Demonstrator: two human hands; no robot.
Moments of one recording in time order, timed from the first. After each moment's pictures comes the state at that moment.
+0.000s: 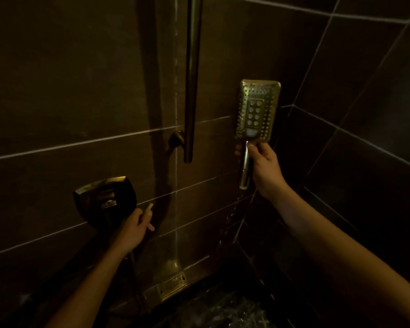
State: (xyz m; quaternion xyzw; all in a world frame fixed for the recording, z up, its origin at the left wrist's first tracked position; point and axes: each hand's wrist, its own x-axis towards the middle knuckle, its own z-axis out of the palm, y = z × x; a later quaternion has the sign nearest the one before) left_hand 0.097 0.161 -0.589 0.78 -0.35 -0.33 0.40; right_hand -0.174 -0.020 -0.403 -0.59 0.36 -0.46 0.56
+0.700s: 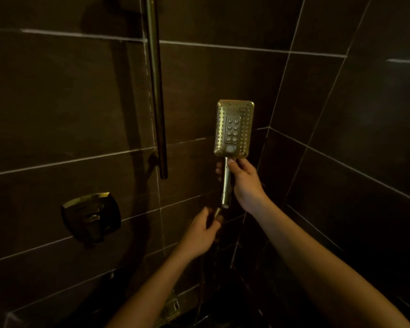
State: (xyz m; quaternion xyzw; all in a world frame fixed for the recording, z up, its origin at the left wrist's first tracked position) left_hand -0.139 0.091 -0.484 0.65 -0.47 -0.37 0.48; right_hand -0.237 -0.014 -0.380 -0.54 0.29 -0.44 0.66
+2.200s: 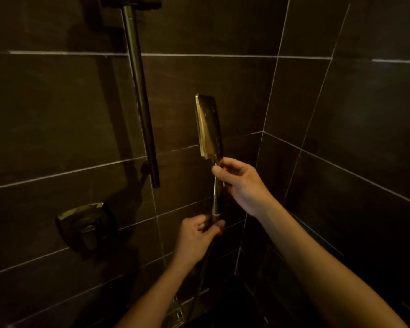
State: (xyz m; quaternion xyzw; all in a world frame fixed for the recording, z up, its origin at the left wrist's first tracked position) left_hand -0.172 0.102 -0.448 0.59 -0.45 -0.32 0.59; right_hand -0.282 -0.005 -0.344 -0.59 0.17 -0.35 0.71
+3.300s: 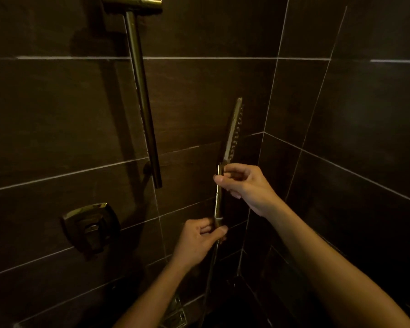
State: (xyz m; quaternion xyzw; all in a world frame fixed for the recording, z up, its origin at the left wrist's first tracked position) left_hand -0.170 0.112 -0.446 0.57 -0.49 -0.36 0.55; right_hand -0.297 -0.011 -0.348 -0.69 0.20 -0.33 0.62
